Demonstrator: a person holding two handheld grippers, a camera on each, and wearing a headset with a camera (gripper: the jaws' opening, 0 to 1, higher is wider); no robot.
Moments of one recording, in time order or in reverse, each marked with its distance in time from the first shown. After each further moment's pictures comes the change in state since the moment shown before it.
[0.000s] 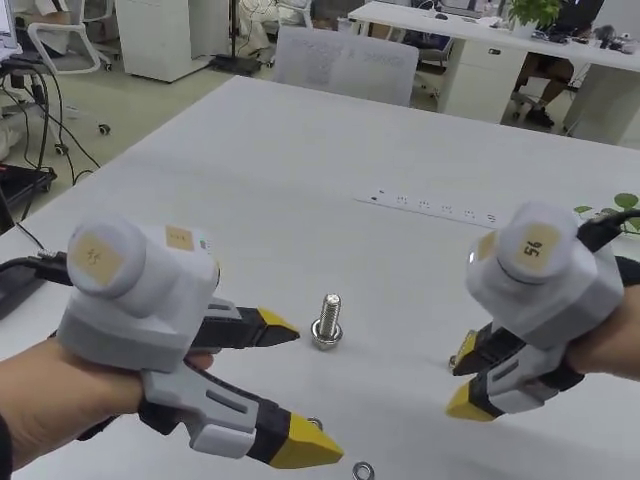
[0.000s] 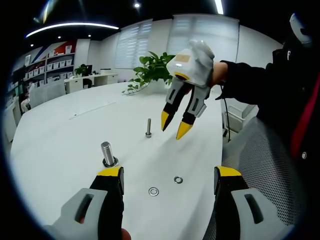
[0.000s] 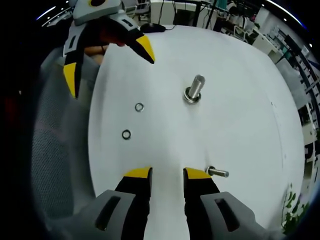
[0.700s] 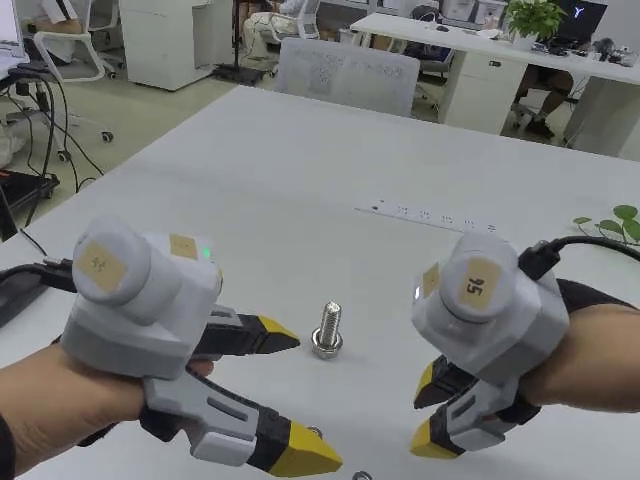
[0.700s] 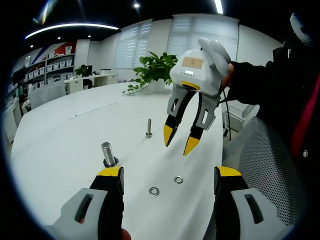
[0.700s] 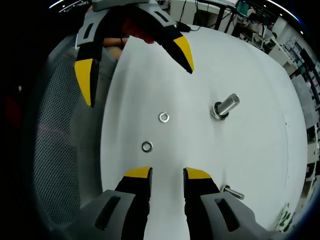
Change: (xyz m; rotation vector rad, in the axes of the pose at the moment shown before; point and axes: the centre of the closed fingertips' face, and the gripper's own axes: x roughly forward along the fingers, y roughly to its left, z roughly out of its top) left arm -0.002 0.003 -0.001 0.006 0.001 0.006; right arm 0.018 0.038 0.025 -0.122 0.024 0.072
